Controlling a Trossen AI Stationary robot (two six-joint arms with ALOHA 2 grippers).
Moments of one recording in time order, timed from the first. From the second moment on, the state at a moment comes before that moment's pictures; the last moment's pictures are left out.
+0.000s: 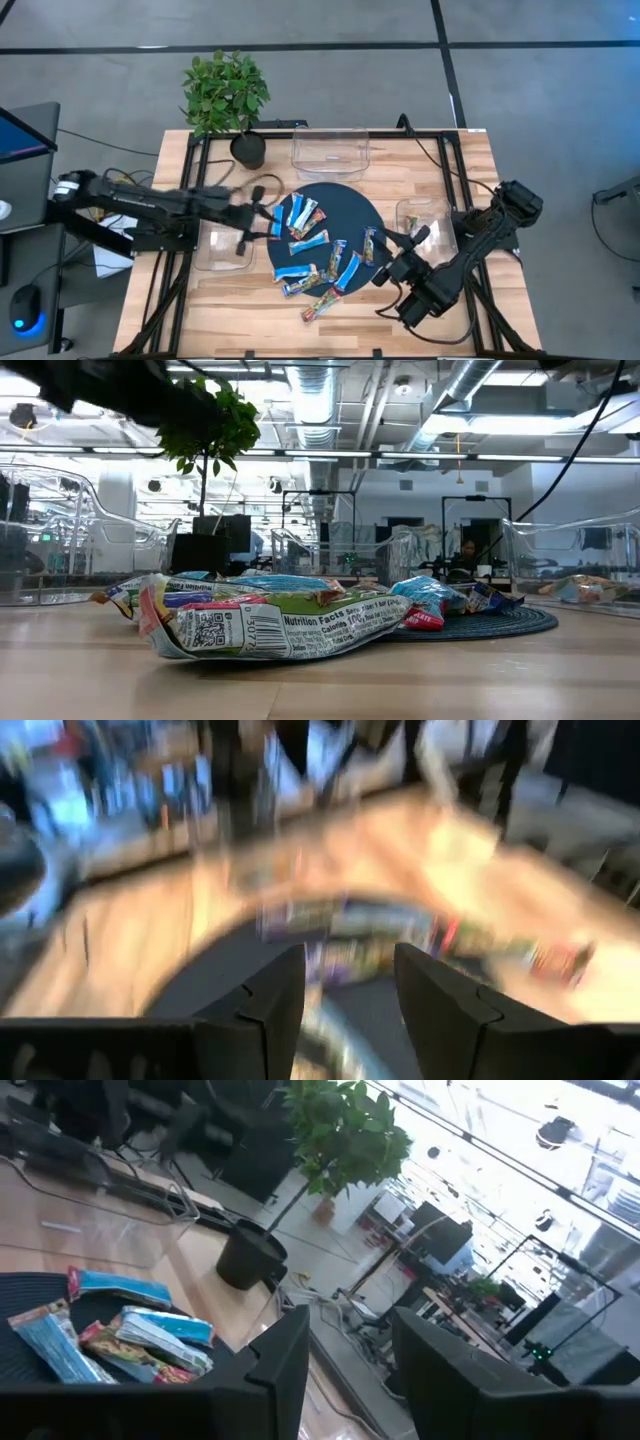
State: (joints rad) left arm -0.06 0.93 0.47 0.16 0.12 0.26; right arm 0.79 1.72 1.20 -1.26 1.57 1.07
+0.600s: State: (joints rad) left arm 0.01 1.70 1.10 -0.35 0.04 0.27; right arm 0.94 1.72 1.20 -1.25 1.57 1.08
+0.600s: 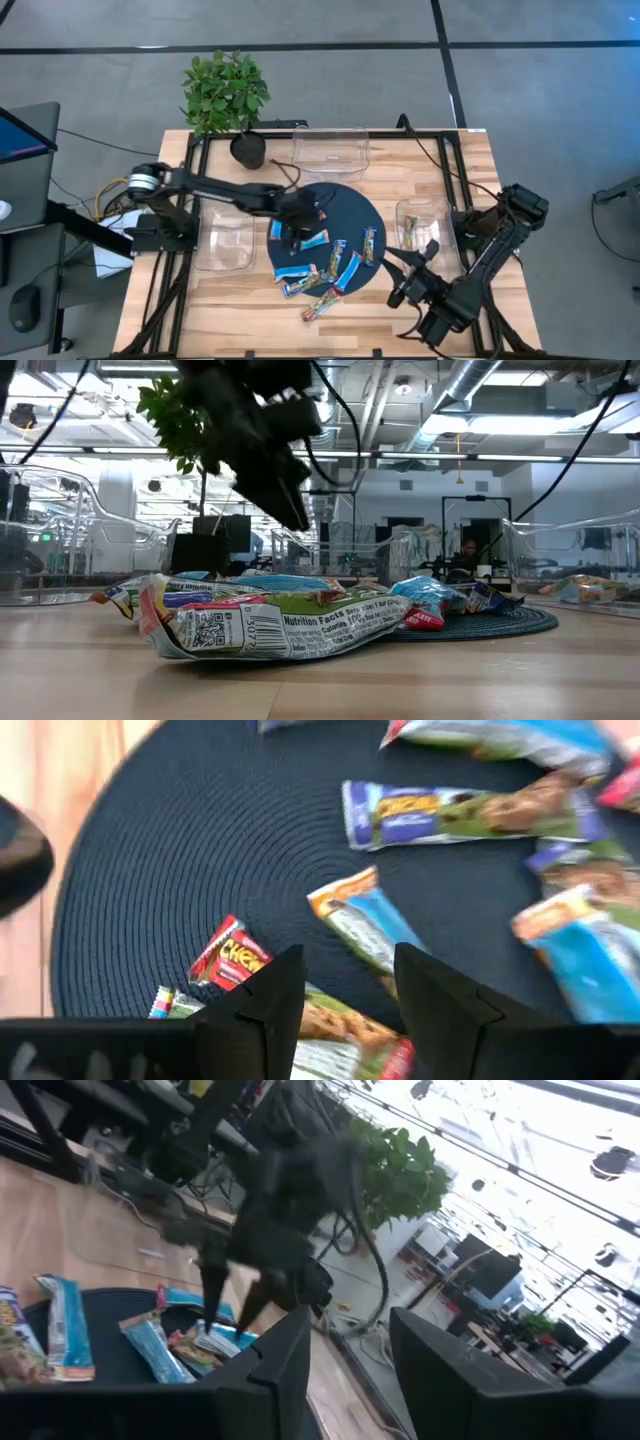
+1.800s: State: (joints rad) left arm 0.13 1.84 1.11 -0.36 0.10 0.17; right arm 0.95 1.72 1.20 -1.22 1.55 1.10
